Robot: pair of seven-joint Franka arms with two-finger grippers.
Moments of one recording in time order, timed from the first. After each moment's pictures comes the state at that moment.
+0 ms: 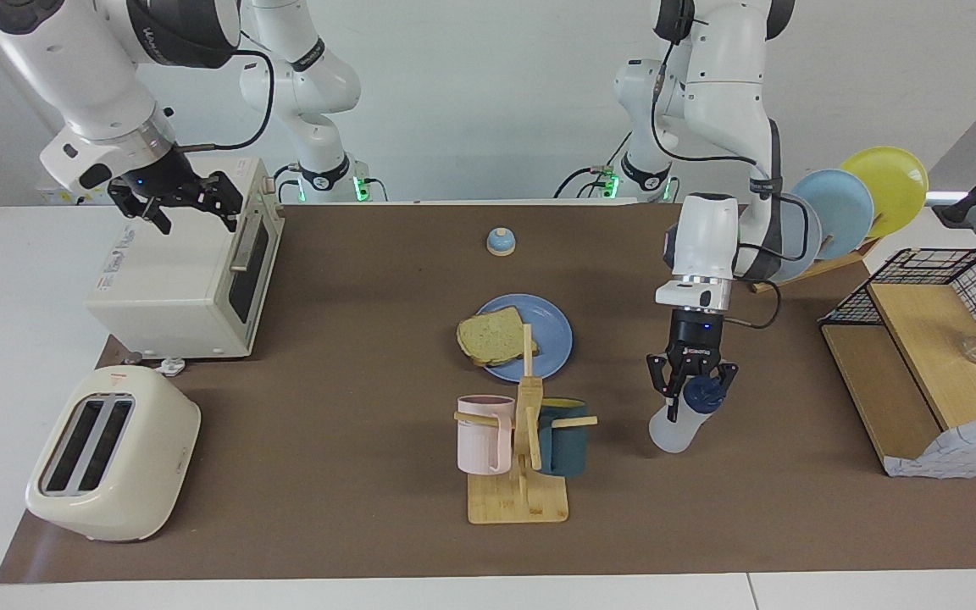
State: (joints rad) left arm -0.40 0.37 0.18 -2.17 0.16 3.47 -0.28; right arm -0.01 -0.01 -0.04 -1.62 -0.02 1.48 -0.07
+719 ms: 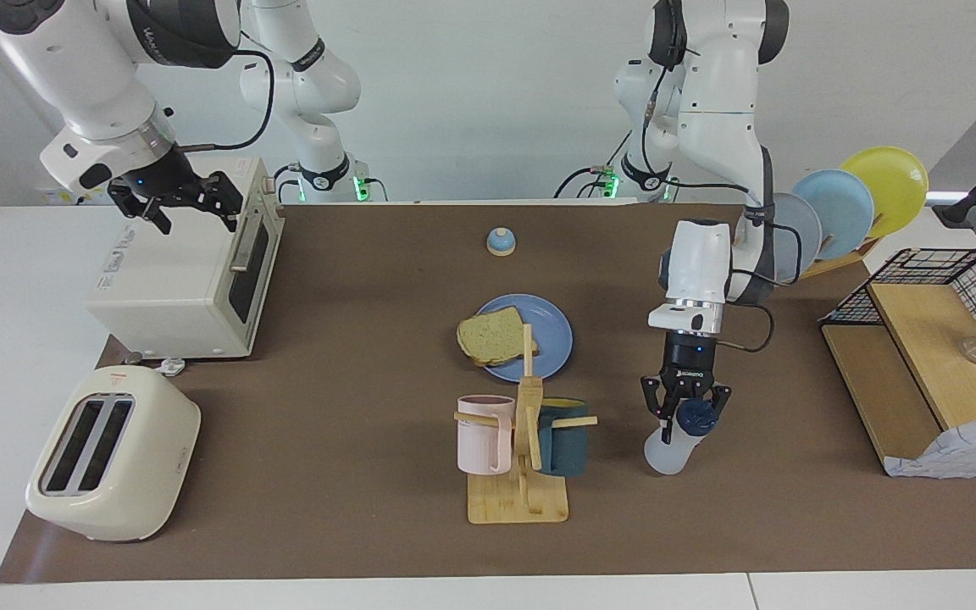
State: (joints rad) left arm -0.40 0.49 0.18 -2.05 0.16 3.49 -0.28; right arm -0.01 -0.01 -0.04 -1.62 -0.02 1.48 -0.07
